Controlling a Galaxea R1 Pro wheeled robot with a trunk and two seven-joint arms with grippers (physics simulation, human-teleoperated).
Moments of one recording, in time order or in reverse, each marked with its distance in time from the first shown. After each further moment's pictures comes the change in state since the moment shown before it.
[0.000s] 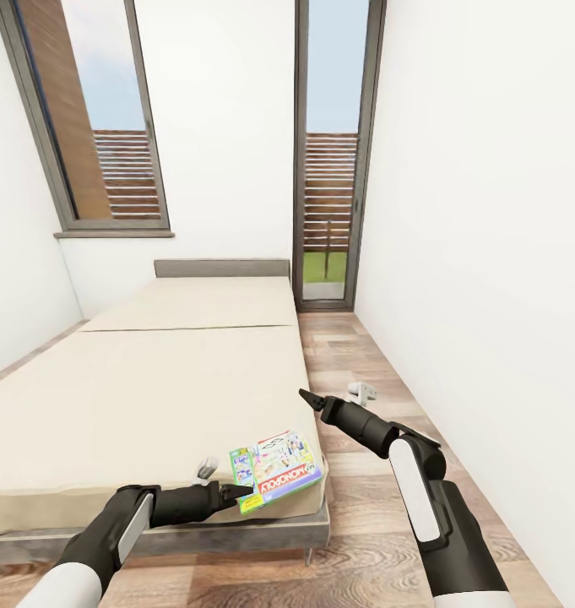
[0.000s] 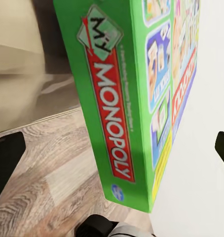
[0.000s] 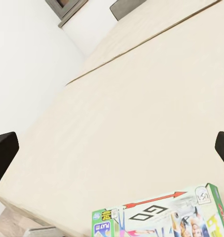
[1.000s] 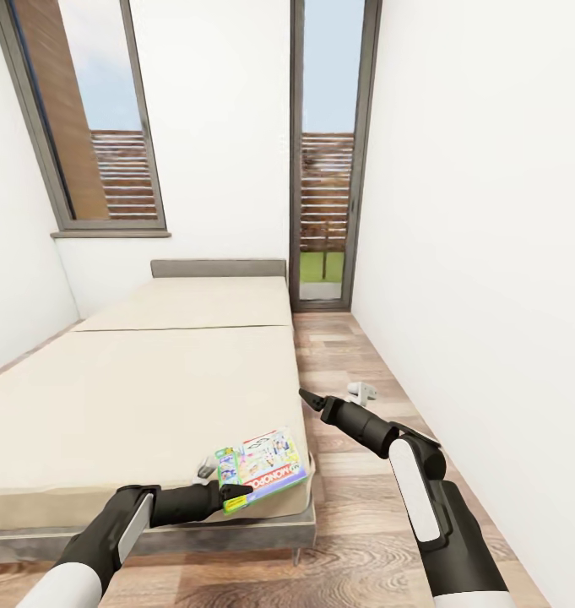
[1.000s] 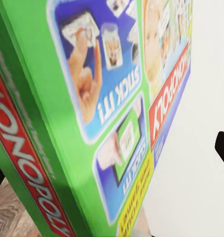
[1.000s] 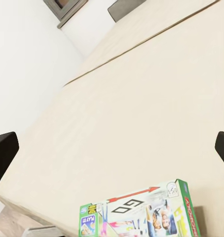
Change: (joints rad) left arm 0.000 0.000 0.001 0.000 0.003 -0.008 -0.003; right arm 0.000 0.000 0.000 0.000 0.000 0.000 0.000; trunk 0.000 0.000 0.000
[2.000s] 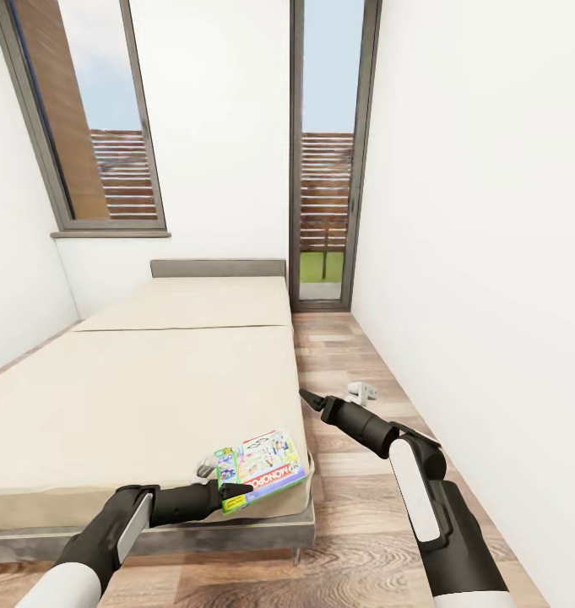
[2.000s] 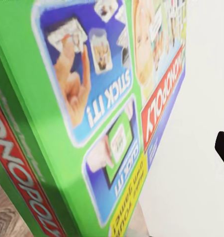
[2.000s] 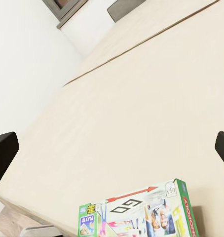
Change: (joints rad) left arm 0.000 0.003 0.000 0.000 0.004 -0.004 -0.013; right arm 0.000 0.000 -0.001 0.000 0.000 0.000 -0.001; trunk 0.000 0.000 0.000
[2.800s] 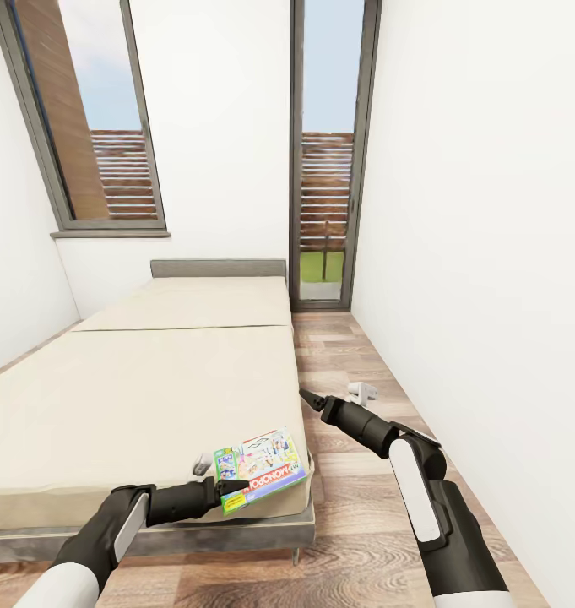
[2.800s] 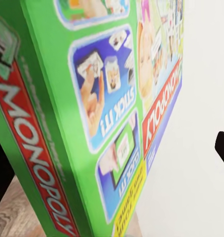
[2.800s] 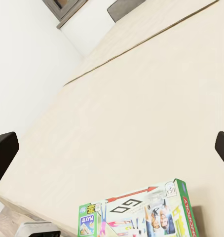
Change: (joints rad) left arm 0.000 0.001 0.042 0.001 0.000 0.012 -0.003; right arm 0.000 0.000 0.000 0.000 0.000 0.000 0.000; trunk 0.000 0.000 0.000
